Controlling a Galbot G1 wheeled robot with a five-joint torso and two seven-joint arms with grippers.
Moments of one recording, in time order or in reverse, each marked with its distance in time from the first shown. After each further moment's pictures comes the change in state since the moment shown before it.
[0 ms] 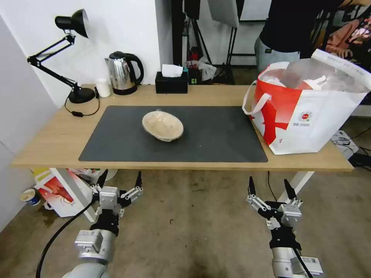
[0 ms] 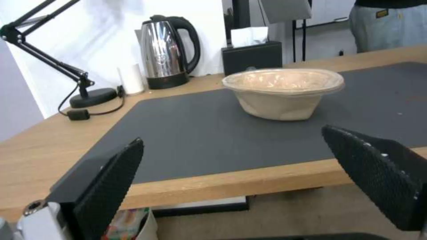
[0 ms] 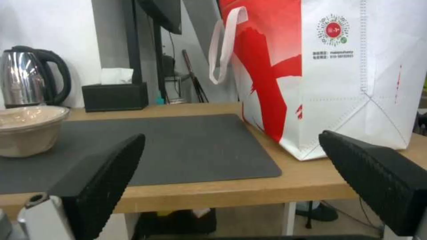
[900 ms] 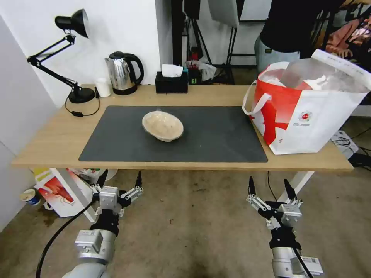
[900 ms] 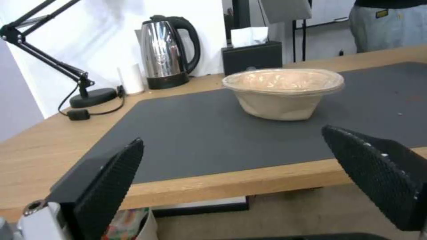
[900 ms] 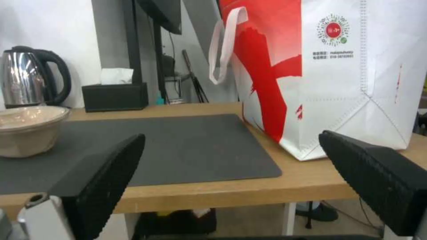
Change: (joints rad) left arm 0.000 0.000 0.000 0.000 0.000 0.000 0.000; right arm 0.000 0.000 0.000 0.000 0.000 0.000 0.000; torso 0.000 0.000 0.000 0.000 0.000
